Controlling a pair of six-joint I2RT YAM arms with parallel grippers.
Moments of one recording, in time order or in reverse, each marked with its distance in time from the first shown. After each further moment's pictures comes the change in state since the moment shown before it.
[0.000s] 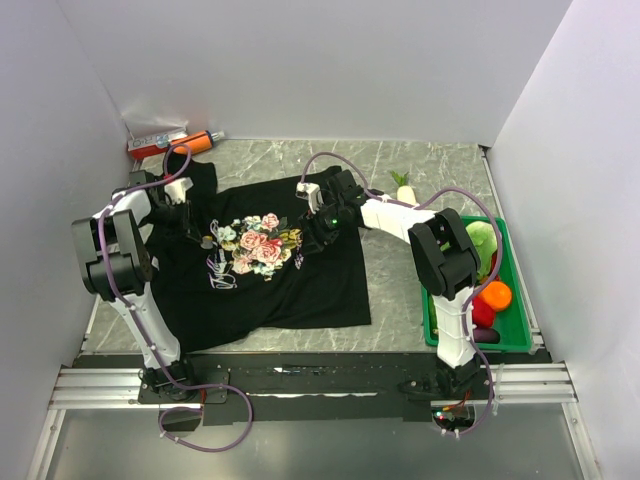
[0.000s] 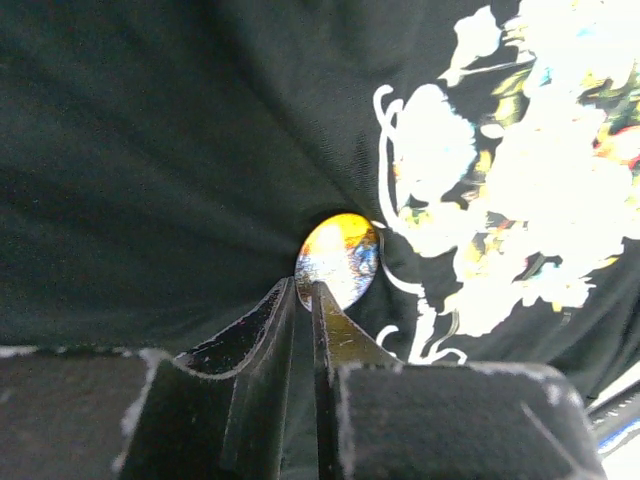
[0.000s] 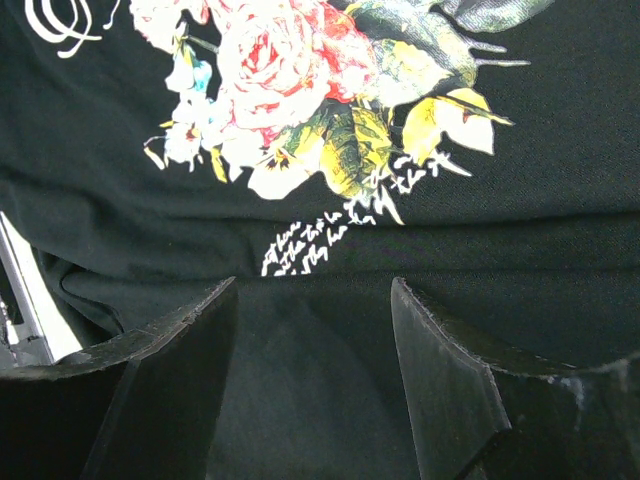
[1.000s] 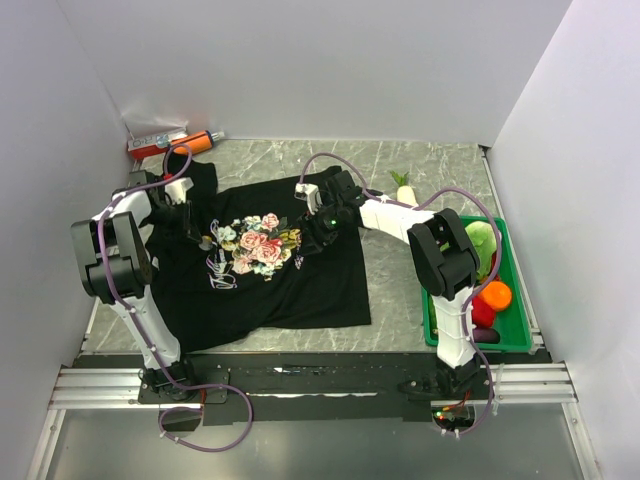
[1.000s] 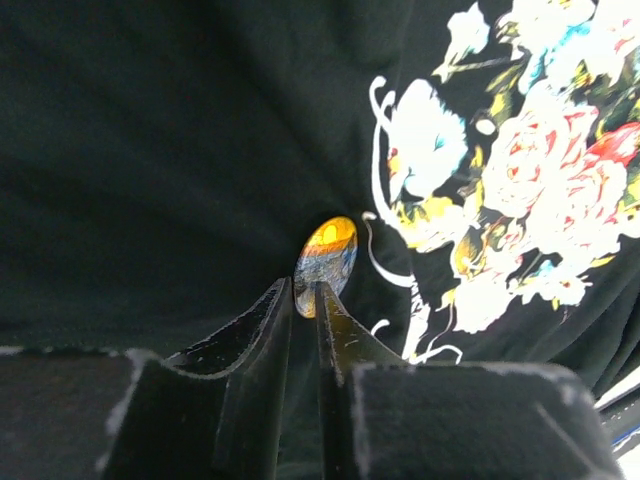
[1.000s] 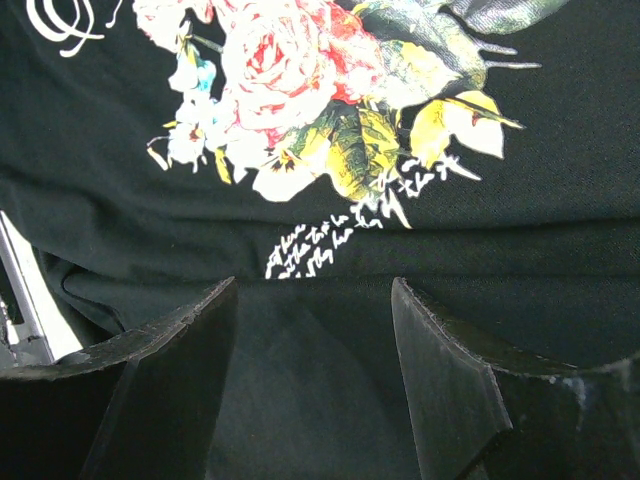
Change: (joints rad) left arm -0.006 -0.031 -0.016 0.008 -0.006 -0.007; right arm 0.008 0.001 0.000 0.000 0.003 0.000
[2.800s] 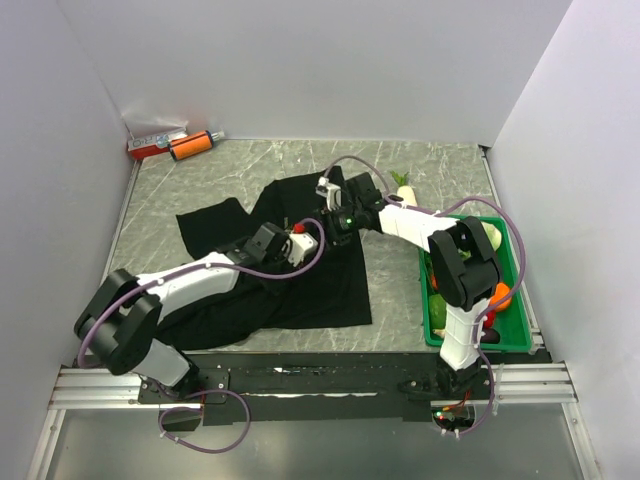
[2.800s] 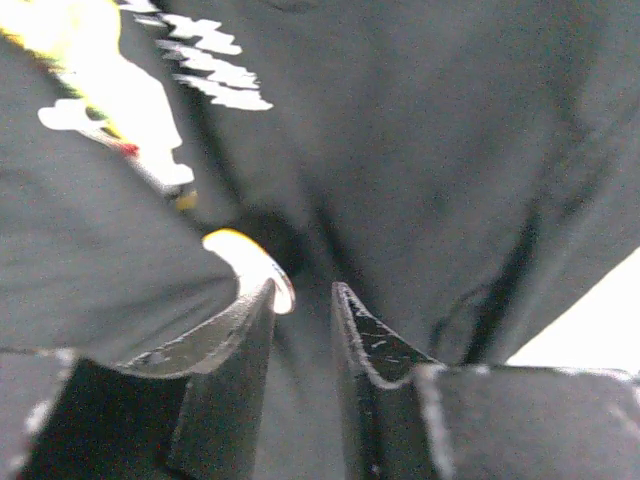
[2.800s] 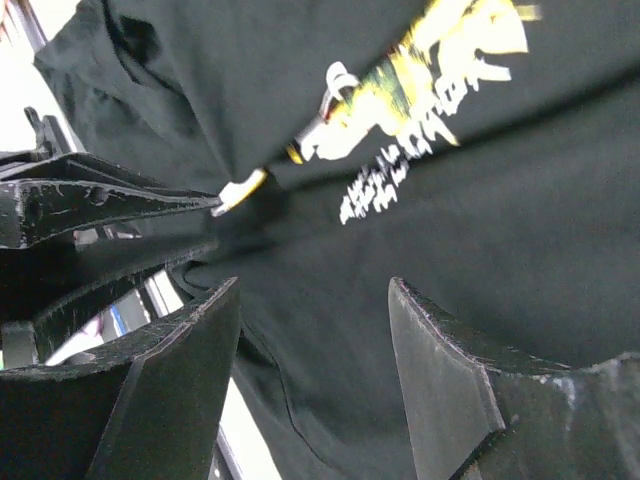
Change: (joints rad) left arm -0.949 -0.475 -0.514 0.360 -0.464 -0.081; right arm -0.064 -0.157 -0.174 0.081 -0.071 0.309
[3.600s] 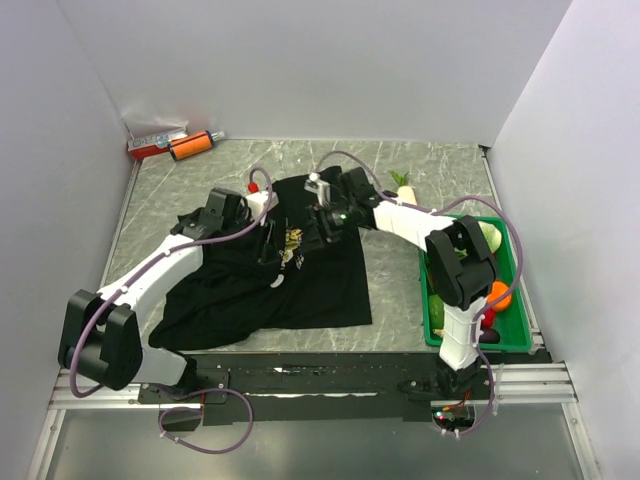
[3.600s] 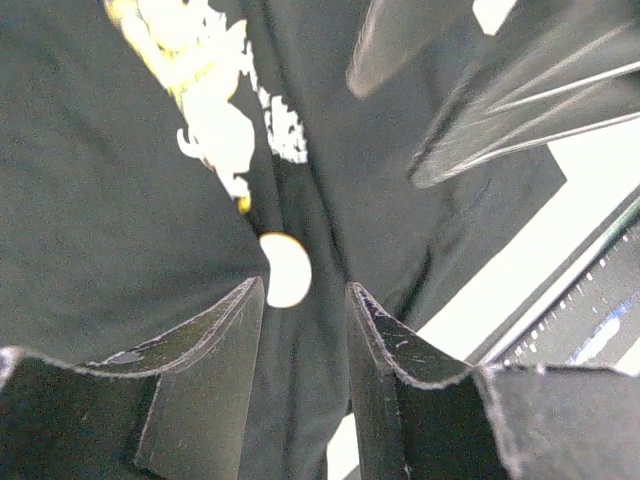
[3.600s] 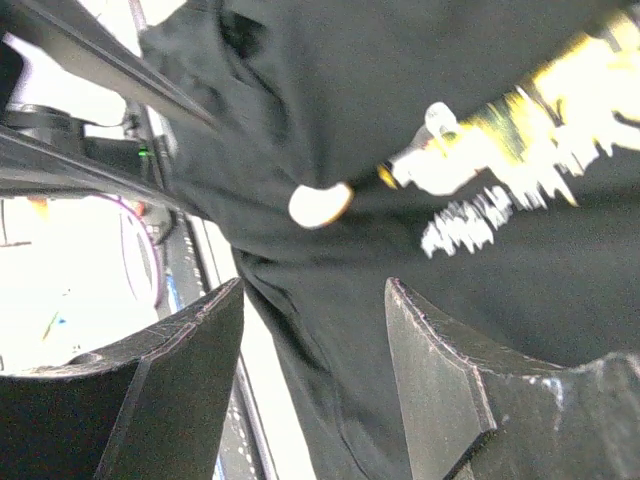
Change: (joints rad) left arm 0.314 -0.106 0.135 -0.114 0.380 -0.175; right arm 0.026 0.017 0.053 -0.004 -0.164 0.002
